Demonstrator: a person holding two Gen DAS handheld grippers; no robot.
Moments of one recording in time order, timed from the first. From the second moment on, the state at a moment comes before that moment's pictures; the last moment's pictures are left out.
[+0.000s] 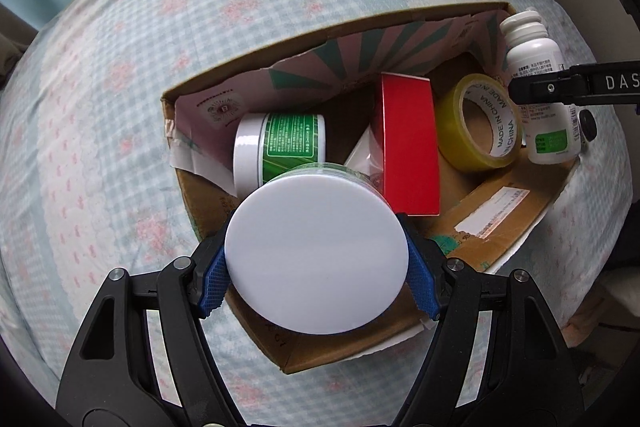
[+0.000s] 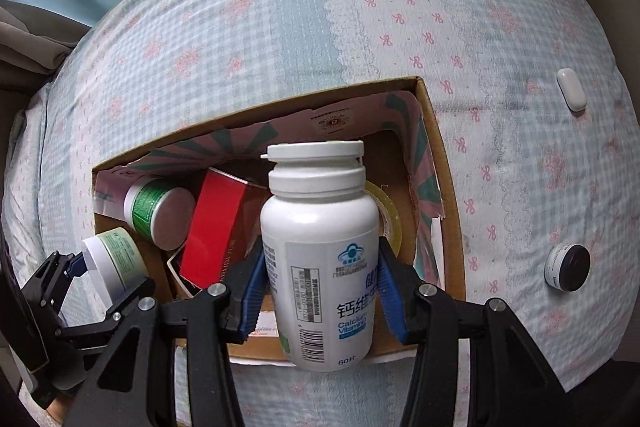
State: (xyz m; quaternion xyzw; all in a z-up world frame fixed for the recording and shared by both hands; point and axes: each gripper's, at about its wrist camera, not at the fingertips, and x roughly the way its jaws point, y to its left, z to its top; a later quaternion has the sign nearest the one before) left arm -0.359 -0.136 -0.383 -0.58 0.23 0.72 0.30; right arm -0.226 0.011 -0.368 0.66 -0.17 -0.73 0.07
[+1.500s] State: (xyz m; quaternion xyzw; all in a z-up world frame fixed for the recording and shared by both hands) left arm -0.286 -0.191 -0.295 -0.56 0.15 0.77 0.27; right arm -0.169 0.022 -0.287 0.61 -0.18 -0.77 0.05
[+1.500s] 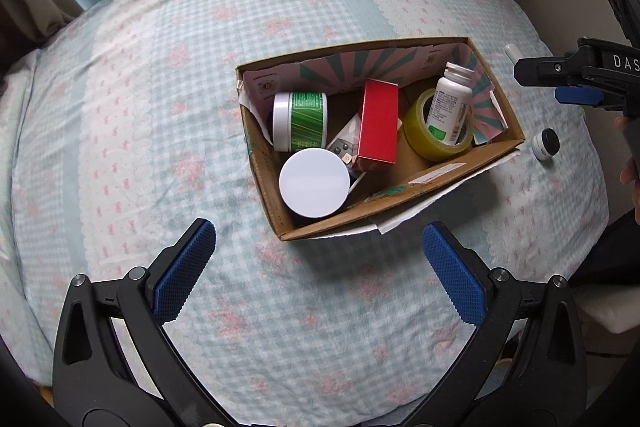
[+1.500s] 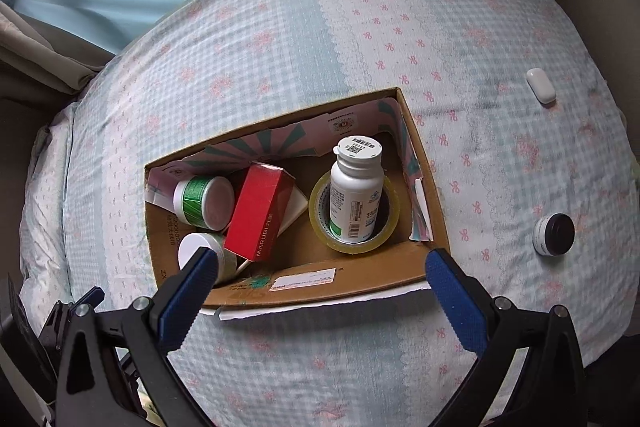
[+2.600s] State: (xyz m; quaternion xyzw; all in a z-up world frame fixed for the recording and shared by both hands) left arm -0.154 0.042 -0.184 -0.46 0.09 0.84 0.26; right arm -0.118 0.276 -0.166 0.47 0.02 -0.87 0.14
